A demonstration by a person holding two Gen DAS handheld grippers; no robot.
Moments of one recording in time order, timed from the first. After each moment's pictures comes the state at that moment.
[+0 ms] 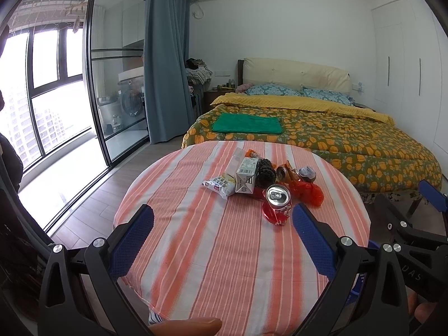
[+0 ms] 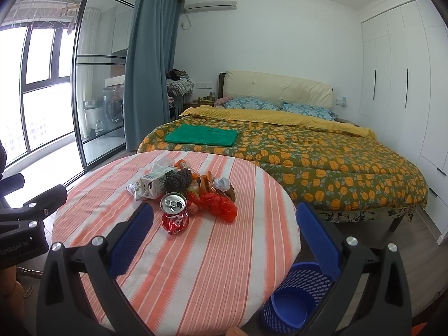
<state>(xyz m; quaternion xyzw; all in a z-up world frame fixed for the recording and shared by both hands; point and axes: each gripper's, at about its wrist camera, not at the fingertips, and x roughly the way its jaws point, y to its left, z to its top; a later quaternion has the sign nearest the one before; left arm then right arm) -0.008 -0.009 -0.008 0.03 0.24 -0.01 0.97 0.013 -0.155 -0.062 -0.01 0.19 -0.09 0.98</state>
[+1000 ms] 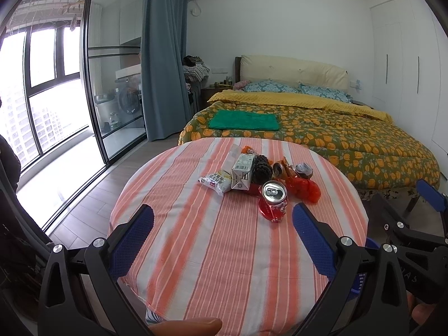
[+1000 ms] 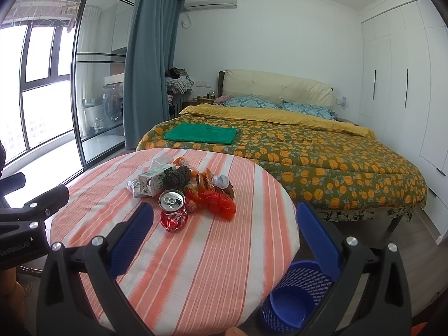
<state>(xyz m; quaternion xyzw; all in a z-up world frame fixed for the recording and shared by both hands) -0.016 -0.019 -0.012 0.03 0.25 -0.02 0.97 0.010 -0.157 -0.060 -0.02 0.19 -0.09 0.98</state>
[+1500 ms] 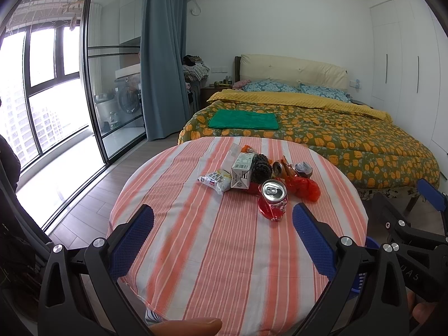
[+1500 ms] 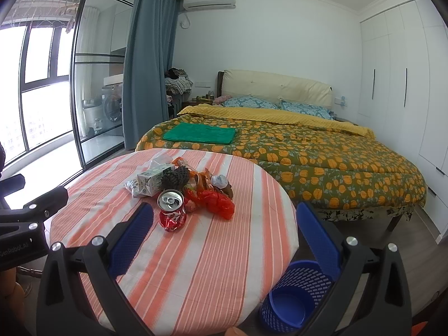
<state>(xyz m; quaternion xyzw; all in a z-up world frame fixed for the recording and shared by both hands) -0.015 -0.018 -0.011 0.03 0.25 -0.02 0.97 0.009 -0.158 -0.061 -0.02 0.19 -0.09 0.98</state>
